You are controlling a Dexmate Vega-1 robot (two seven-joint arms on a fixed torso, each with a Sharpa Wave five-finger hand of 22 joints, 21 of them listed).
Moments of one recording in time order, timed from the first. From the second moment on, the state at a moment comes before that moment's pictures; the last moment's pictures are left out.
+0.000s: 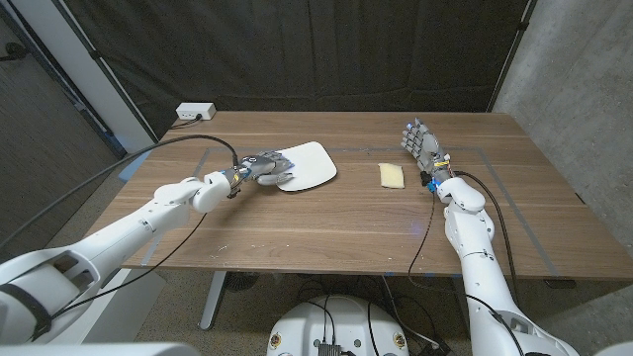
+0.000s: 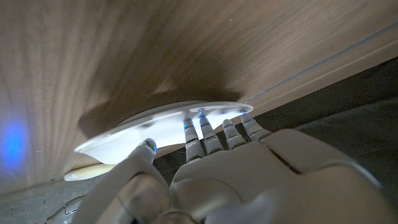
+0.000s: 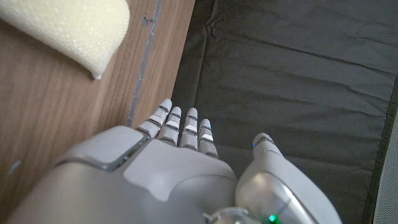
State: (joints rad) left arm 0.61 0.78 0.70 -1.26 0.79 -0.30 0.10; left_hand 0.14 0.11 0.37 0.16 0.22 0.31 -0.14 0.31 0.18 0.22 -0.12 0.26 0.19 0.02 -0.03 0.21 0.19 -0.12 0.05 0.33 0.21; right arm -0.90 0.04 0.21 -1.40 0.03 0.08 0.37; right_hand 0.21 0.12 0.31 -0.01 0.18 0.11 0.01 0.20 0.19 0.16 0.08 0.22 0.19 0.09 0.10 0.19 0.18 0.02 0.07 0.38 0.19
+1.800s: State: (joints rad) left arm 0.57 0.75 0.72 -1.24 0.87 -0.31 0.07; left_hand 0.10 0.10 0.35 0.16 0.23 0.34 -0.15 0.31 0.18 0.26 -0.11 0.25 0.19 0.02 -0.04 0.20 0.19 -0.12 0.05 0.33 0.20; right arm -0.95 -0.17 -0.13 -1.91 -0.62 -0.62 0.37; right_hand 0.30 0.12 0.35 -0.09 0.18 0.19 -0.01 0.21 0.19 0.23 0.07 0.24 0.19 0.15 0.06 0.19 0.17 0.05 0.07 0.37 0.19
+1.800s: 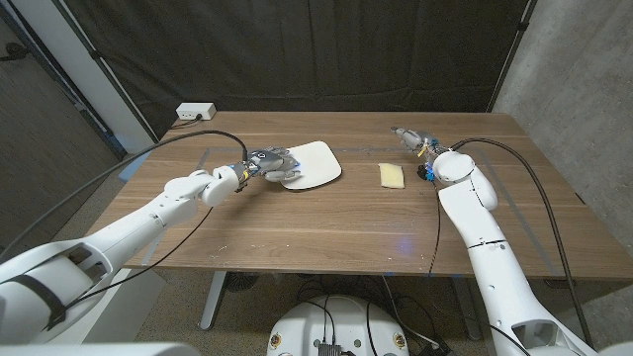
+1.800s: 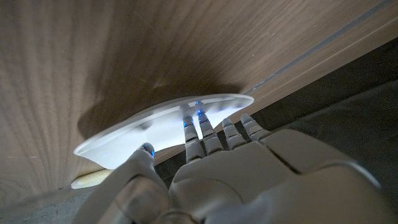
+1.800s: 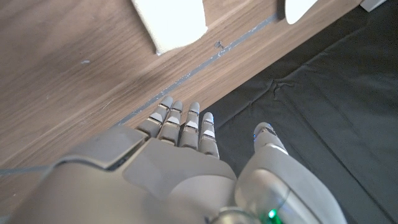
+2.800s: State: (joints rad) left arm 0.61 0.78 0.70 -1.29 0.86 -0.30 0.08; left_hand 0.10 0.10 0.34 0.16 0.23 0.34 -0.15 0.31 0.18 0.26 -0.11 0.24 0.19 0.02 -0.04 0.20 0.19 -0.12 0.05 0.32 0.20; right arm -0.89 -0.26 -0.37 -1.94 -1.01 -0.83 0.58; right_hand 0.40 0.06 0.36 -0.16 0.18 0.22 -0.02 0.21 0.19 0.25 0.03 0.24 0.19 0.18 -0.01 0.19 0.17 0.08 0.06 0.37 0.19
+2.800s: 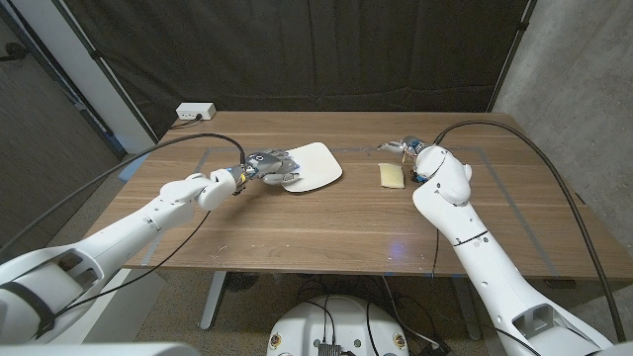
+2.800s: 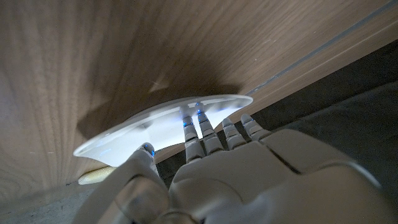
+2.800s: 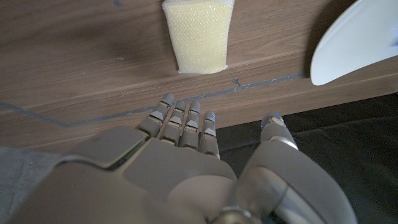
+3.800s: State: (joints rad) left arm 0.62 0.80 0.69 -1.29 0.84 -0.32 0.09; left_hand 0.09 0.09 0.34 0.16 0.24 0.34 -0.14 0.30 0.18 0.26 -0.11 0.24 0.19 0.02 -0.04 0.20 0.19 -0.12 0.05 0.32 0.20; right arm -0.86 -0.04 -0.50 -1.70 -1.47 -0.95 0.54; right_hand 0.64 0.03 0.37 -0.17 0.23 0.24 -0.11 0.21 0.19 0.20 0.00 0.22 0.19 0.10 0.00 0.18 0.18 0.04 0.05 0.33 0.19
